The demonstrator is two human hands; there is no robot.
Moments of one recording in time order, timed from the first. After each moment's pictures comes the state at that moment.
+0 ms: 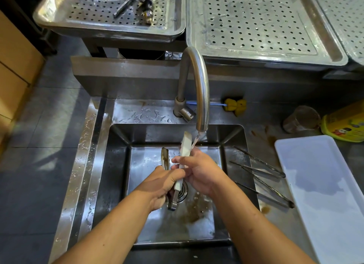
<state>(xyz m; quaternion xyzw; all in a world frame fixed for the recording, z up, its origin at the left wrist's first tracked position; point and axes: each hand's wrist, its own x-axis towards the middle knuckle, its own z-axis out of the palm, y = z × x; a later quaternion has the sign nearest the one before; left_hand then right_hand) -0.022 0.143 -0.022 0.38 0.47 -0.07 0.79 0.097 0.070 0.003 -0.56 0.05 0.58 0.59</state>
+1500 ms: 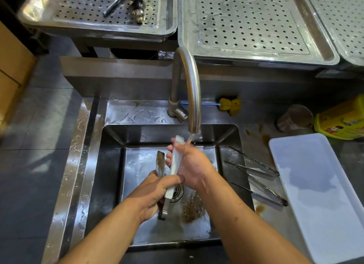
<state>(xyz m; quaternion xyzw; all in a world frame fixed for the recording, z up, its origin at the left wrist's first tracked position) -0.033 0.137 -0.034 0.39 0.48 -0.06 0.78 0.098 0.091 0.008 -0.49 0.15 0.56 0.65</state>
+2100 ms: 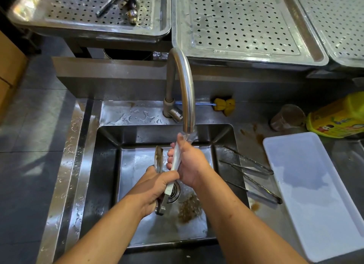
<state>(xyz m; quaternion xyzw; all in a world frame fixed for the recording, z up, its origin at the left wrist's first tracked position) -0.018 0.138 -0.038 0.38 0.50 -0.05 0.77 0.103 0.092 0.016 -0.53 0.16 0.56 0.62</state>
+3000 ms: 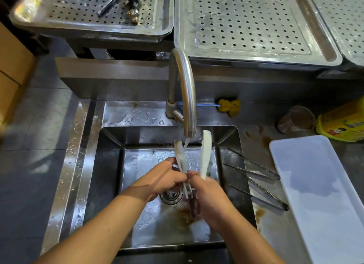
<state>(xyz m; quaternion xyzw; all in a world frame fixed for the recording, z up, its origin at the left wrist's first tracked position) 0.017 0.154 -0.029 0.57 0.39 -0.15 0.70 0.084 0.008 -0.007 -0.65 0.03 0.54 0.53</state>
